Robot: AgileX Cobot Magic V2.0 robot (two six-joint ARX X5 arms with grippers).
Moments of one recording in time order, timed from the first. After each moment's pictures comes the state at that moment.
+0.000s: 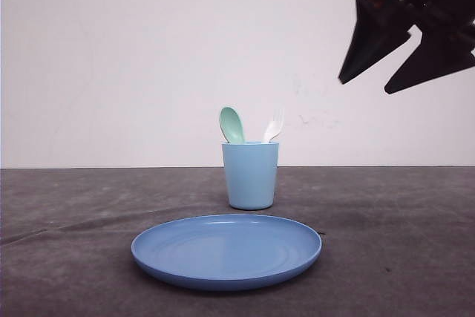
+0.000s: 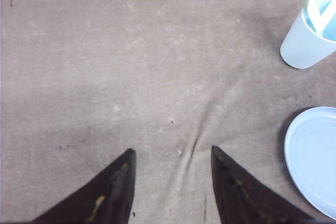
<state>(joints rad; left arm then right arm) -0.15 0.82 0.91 -0.80 0.10 0.01 0.37 1.13 0.76 -0.23 -0.21 0.04</state>
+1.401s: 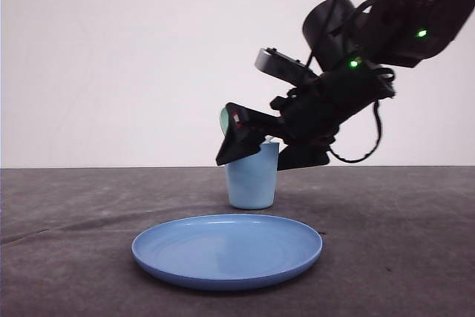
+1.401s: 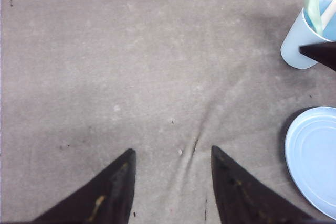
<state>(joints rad) -0.15 0.82 0.91 -0.80 0.10 0.01 0.50 1.87 1.01 0.34 -0.32 0.05</state>
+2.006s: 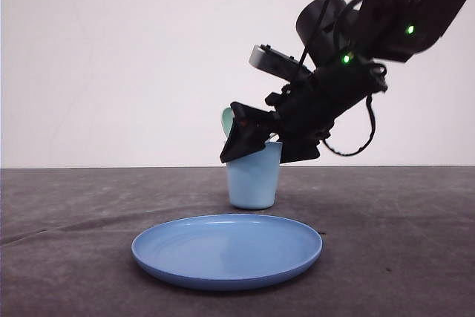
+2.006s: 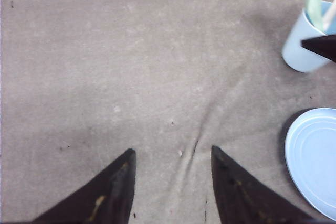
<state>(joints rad) -0.15 0.82 0.91 -0.79 0.10 0.01 0.50 1.84 1.03 0.26 -0.33 0.04</state>
